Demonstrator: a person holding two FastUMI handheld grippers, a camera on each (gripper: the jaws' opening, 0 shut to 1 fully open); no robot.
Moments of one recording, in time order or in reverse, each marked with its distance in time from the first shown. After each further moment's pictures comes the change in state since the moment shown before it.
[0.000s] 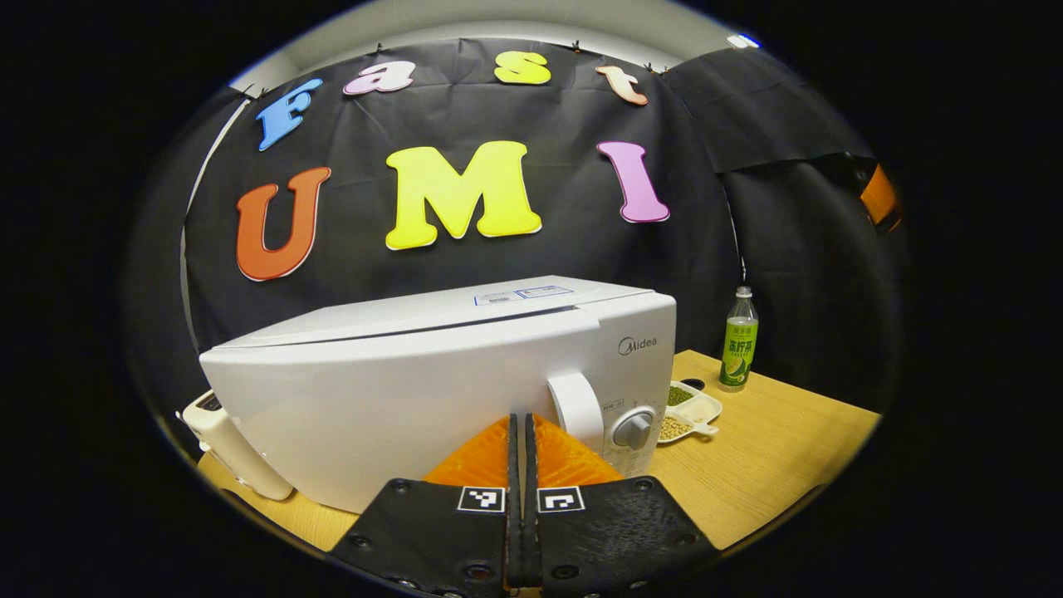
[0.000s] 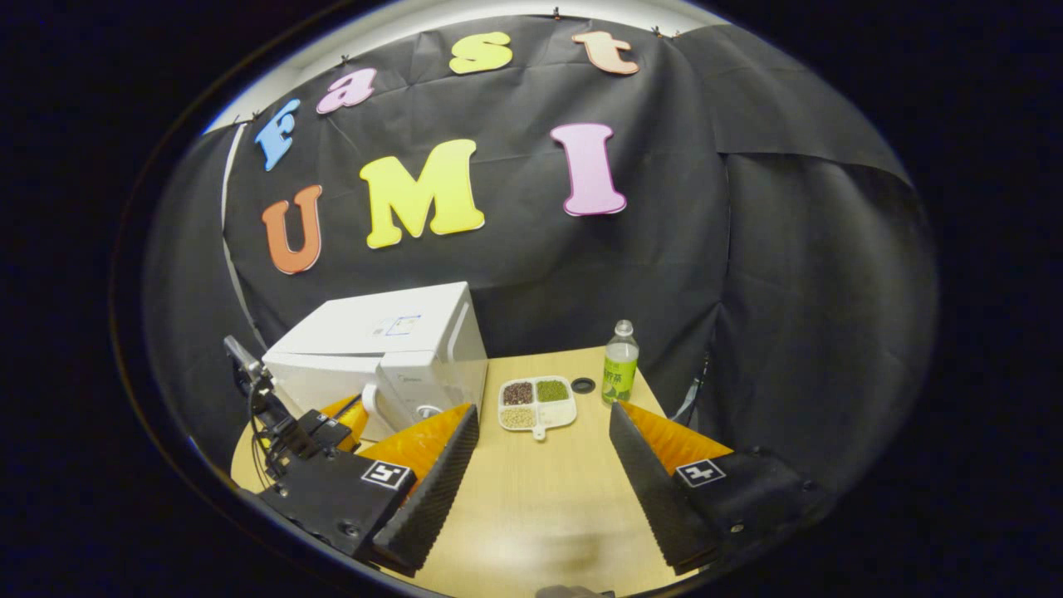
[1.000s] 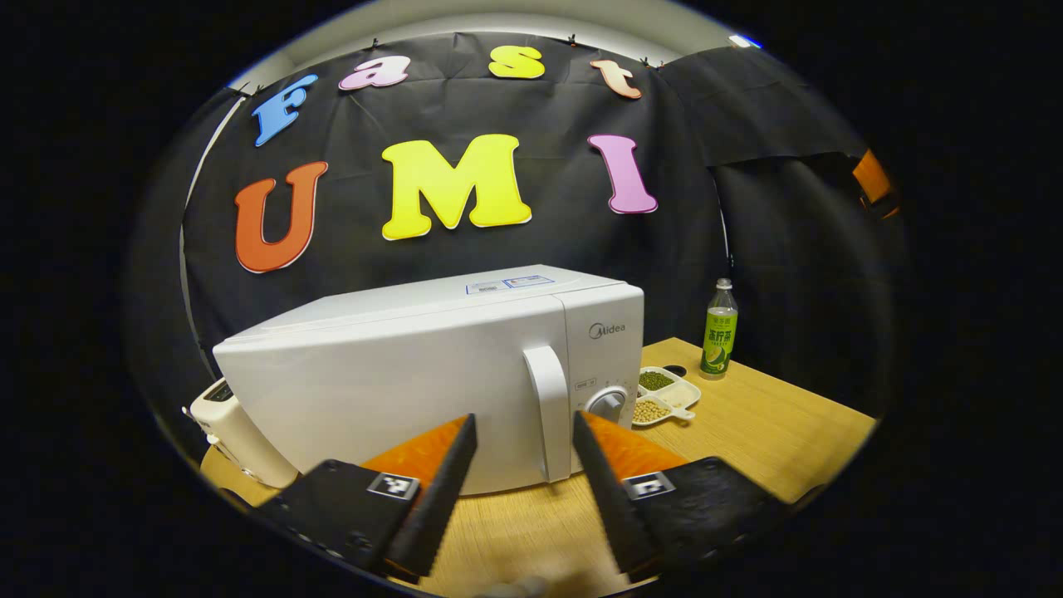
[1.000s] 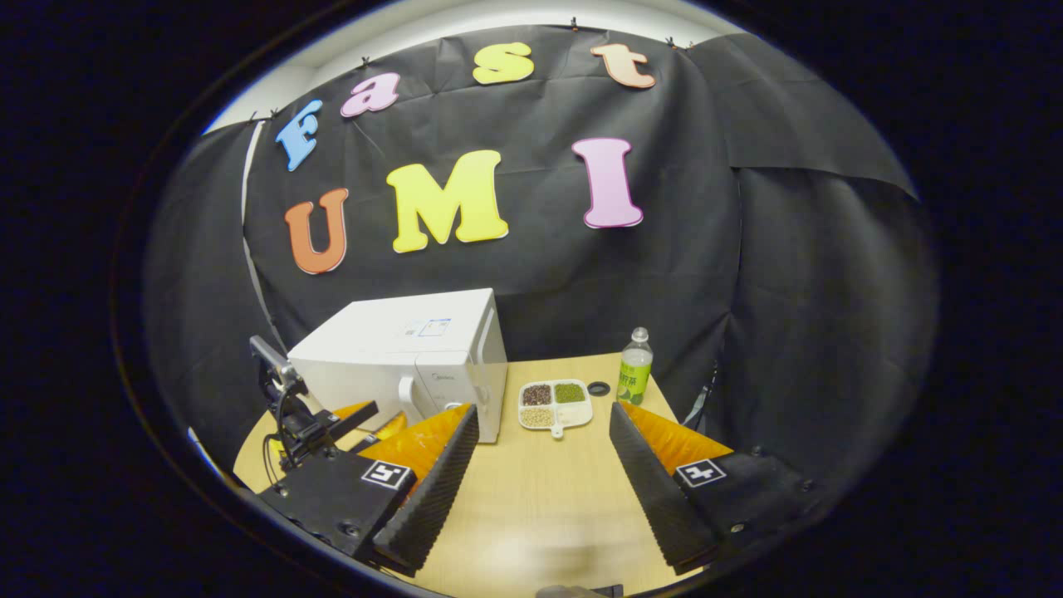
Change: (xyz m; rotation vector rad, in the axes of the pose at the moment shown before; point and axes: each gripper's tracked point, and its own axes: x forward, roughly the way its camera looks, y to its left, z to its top) left arm -0.050 -0.015 -0.003 0.009 0.057 -0.034; right arm -0.040 0.027 0.001 -0.040 -0.049 0.039
